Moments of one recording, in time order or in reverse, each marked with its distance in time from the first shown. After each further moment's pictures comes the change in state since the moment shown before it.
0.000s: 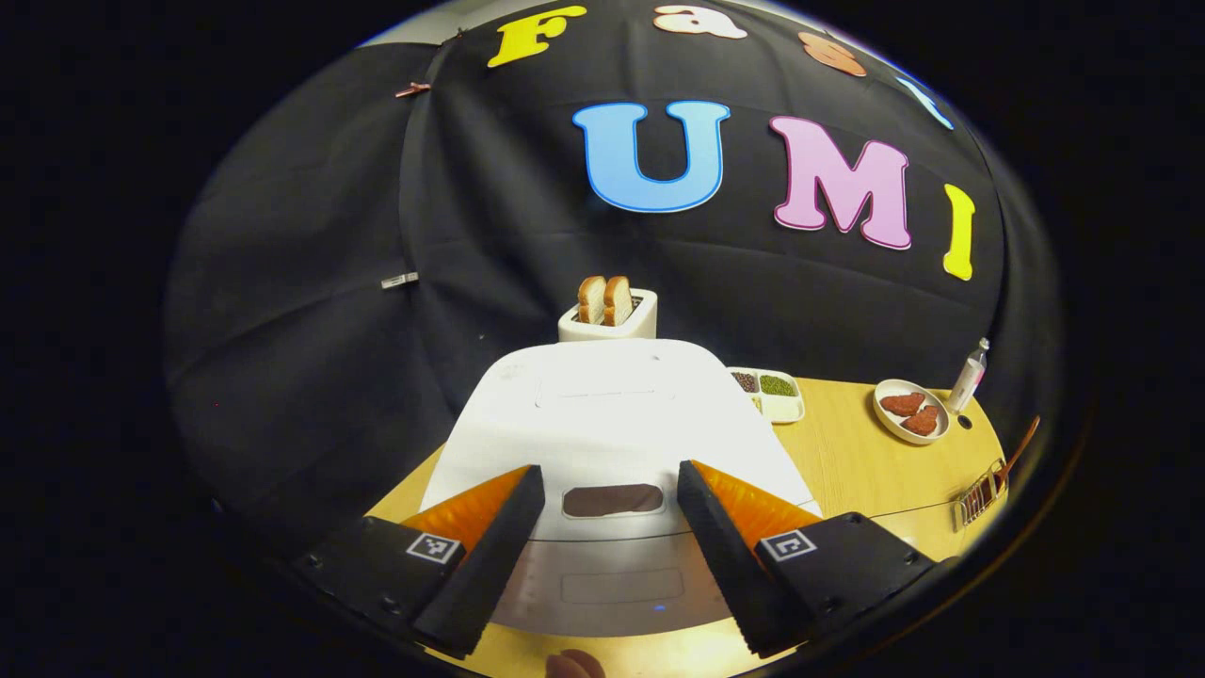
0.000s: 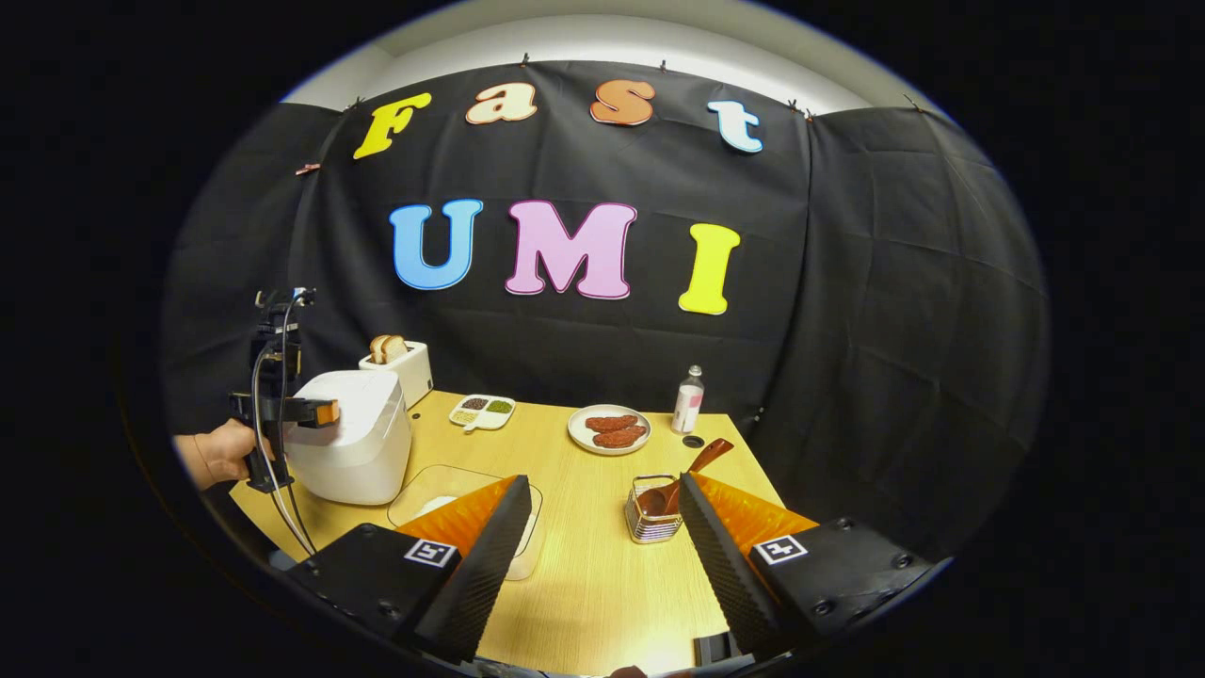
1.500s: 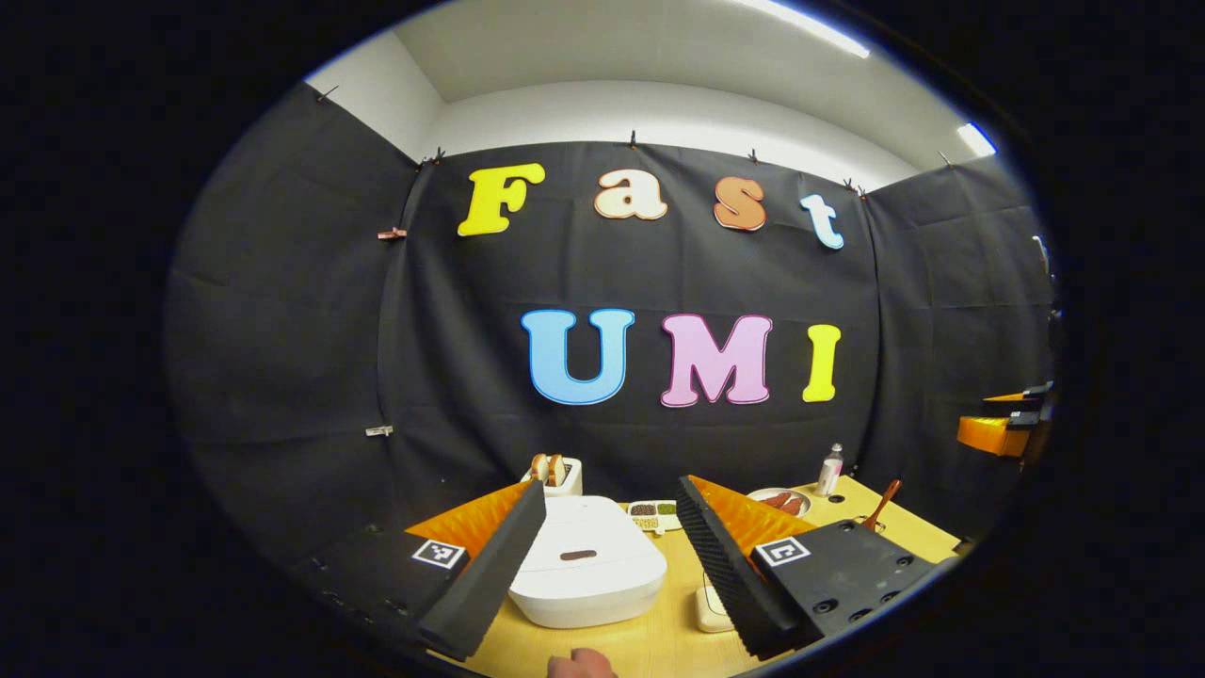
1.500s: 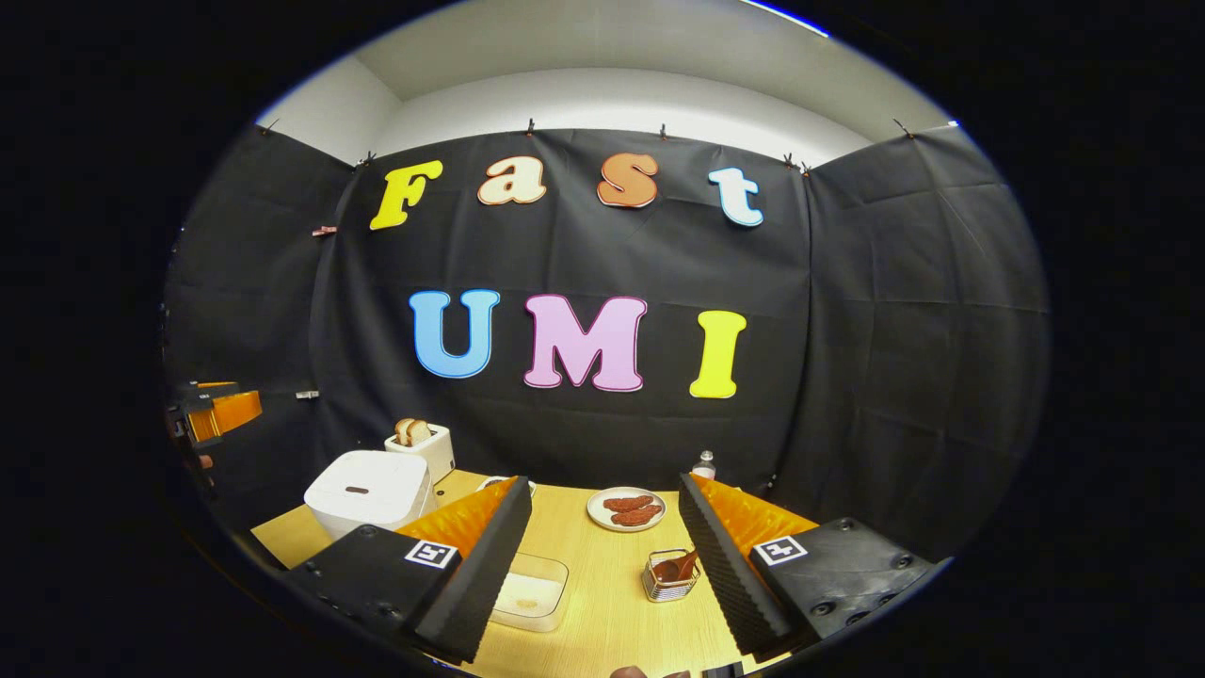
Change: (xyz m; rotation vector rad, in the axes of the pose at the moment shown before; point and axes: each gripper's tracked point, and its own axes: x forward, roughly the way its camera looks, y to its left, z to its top) left arm -0.293 0.012 0.121 0.046 -0.501 -0.265; right arm -0.036 0.011 0.103 0.036 -0.249 0.040
